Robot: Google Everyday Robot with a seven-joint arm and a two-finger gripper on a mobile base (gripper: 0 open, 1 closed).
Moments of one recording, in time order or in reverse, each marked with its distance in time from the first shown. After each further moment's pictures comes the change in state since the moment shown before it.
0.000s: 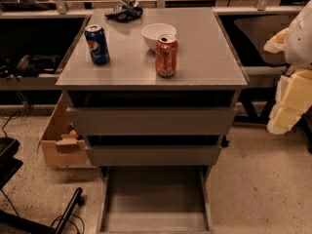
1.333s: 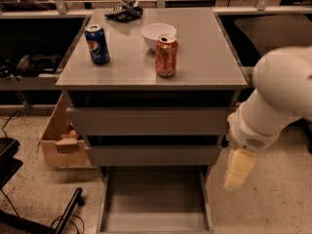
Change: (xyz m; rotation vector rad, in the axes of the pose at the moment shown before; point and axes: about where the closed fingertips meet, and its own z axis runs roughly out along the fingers) arm 0.017 0.059 0.180 -0.129 0.060 0.023
